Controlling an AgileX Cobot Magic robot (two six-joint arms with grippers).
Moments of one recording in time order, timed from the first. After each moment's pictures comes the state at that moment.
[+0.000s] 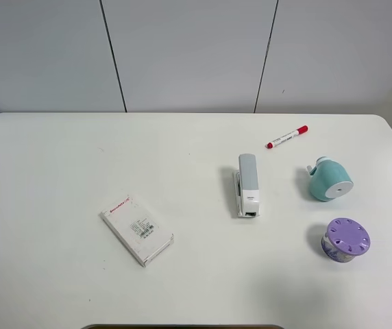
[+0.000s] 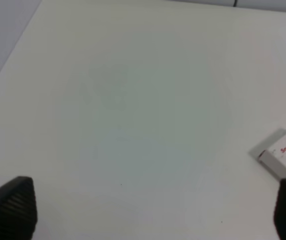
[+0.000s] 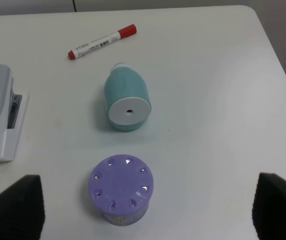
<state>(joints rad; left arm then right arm) -0.01 -0.01 -0.51 0.06 1.06 -0.07 0.10 0.00 -0.51 -0.13 1.07 0.12</state>
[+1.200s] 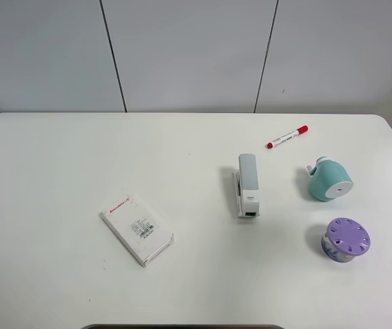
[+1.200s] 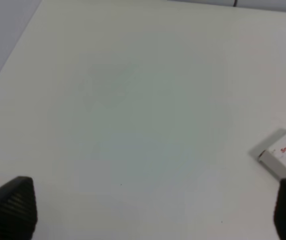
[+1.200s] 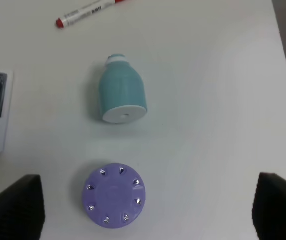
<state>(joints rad) -0.01 -0.01 -0.51 0.06 1.06 -0.07 0.10 0.70 -0.88 -0.14 1.07 0.09</state>
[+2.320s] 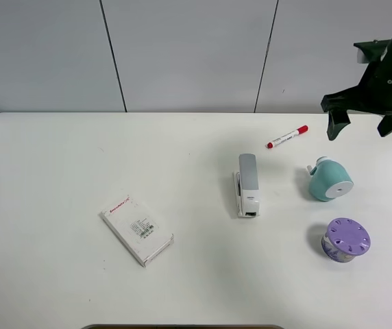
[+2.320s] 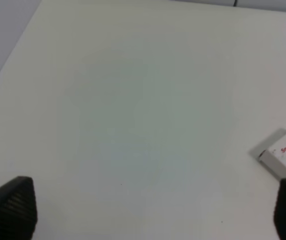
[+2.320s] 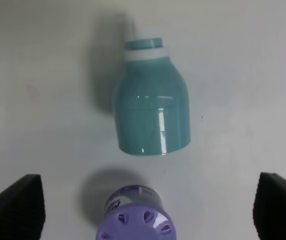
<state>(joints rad) -0.01 -0.01 -0.51 0.06 1.06 -0.07 0.07 1.70 -1.39 -0.08 1.18 0.07</state>
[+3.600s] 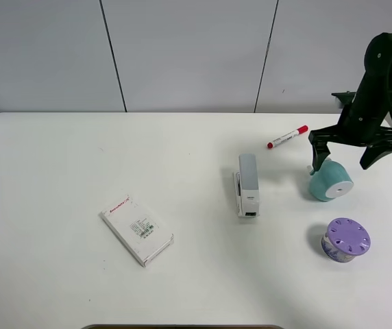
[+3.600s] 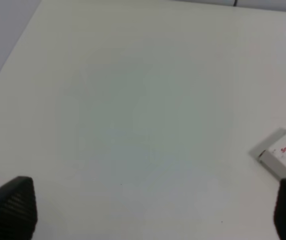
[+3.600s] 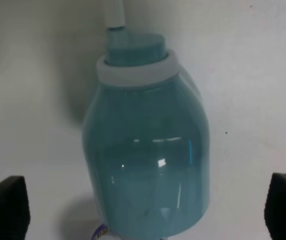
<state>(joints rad) -0.01 -0.01 -0.51 0.06 1.06 -0.07 0.00 1.95 -1.39 -0.01 1.11 -0.02</state>
